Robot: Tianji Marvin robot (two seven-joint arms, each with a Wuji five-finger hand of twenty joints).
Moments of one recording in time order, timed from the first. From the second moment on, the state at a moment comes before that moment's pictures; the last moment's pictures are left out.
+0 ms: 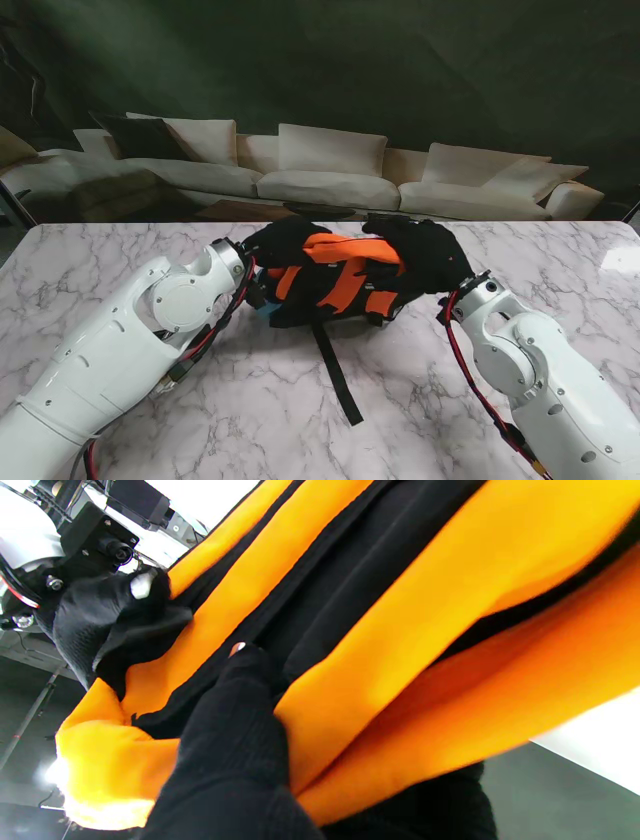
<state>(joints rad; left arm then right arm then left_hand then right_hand) 1.10 -1.10 -0.94 -1.49 0.41 -0.30 -0.20 -1.49 -1.06 1.28 -1.68 -1.01 -0.31 -0.20 1.18 -0.25 0.03 0.01 0.74 0.20 0.62 0.52 1.01 0.21 0.35 0.27 1.05 0.18 0.47 0.44 0.65 0.19 1.13 0.41 0.50 -0.51 0.49 -0.08 0.36 0.08 0.52 0.55 0.56 0.07 0.70 0.37 0.89 0.03 0.47 0.42 0.55 0.18 1.24 0.48</state>
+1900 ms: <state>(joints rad) 1.28 -0.97 -1.22 -1.52 0.61 -0.54 -0.46 -1.55 -1.07 1.32 -1.85 -0.91 -0.34 -0.01 0.89 -0.15 -0.03 -0.01 0.80 0.03 0.55 0.62 0.78 0.09 0.39 0.59 0.58 0.22 0.49 0.83 0.17 0.26 0.97 0.68 0.64 -0.64 0.97 -0.29 0.79 -0.01 0.99 0.35 1.21 0.05 0.92 0.66 1.30 0.02 1.23 0.65 1.06 0.20 1.74 0.45</state>
